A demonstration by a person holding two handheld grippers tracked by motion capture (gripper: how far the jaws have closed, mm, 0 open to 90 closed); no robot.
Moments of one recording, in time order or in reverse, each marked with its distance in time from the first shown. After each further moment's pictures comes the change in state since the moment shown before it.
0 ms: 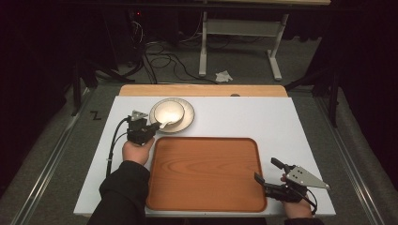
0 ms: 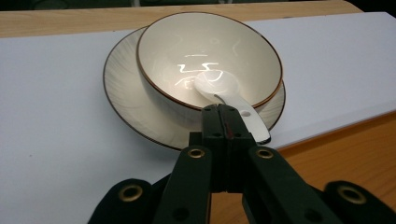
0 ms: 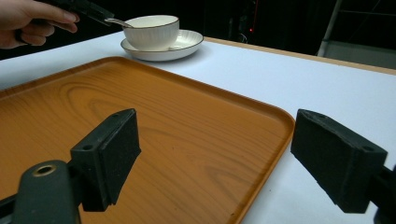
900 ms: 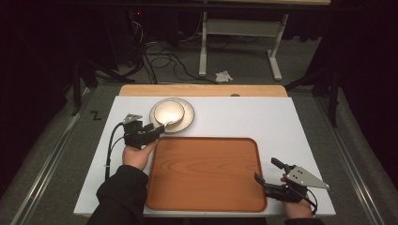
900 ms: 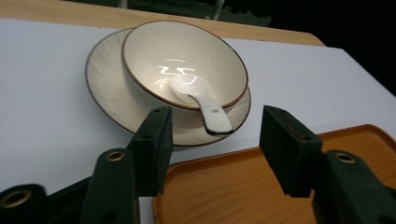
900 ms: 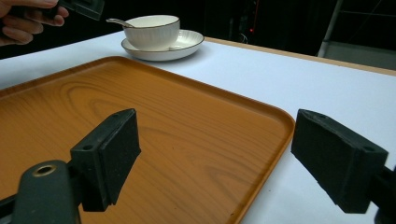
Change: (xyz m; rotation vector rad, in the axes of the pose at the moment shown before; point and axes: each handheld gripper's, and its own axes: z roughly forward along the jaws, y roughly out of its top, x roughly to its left) left arm -0.003 -0.004 -0.016 -0.052 -0.090 -0.173; right arm 0.000 0.000 -0.001 0.002 -0.001 -0.002
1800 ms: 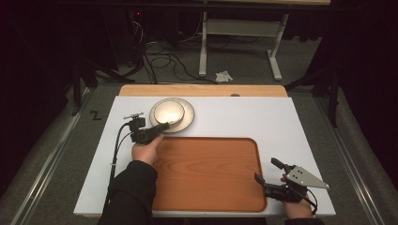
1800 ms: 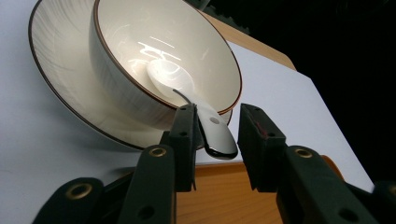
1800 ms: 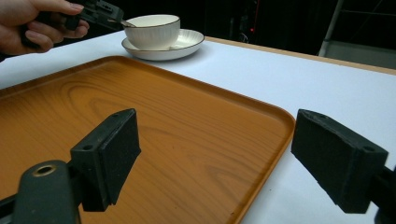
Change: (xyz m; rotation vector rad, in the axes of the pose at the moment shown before) left arm 0.011 -0.003 0.030 0.018 -0.107 -0.259; right arm 0.000 0.000 0.000 0.000 0.007 -0.001
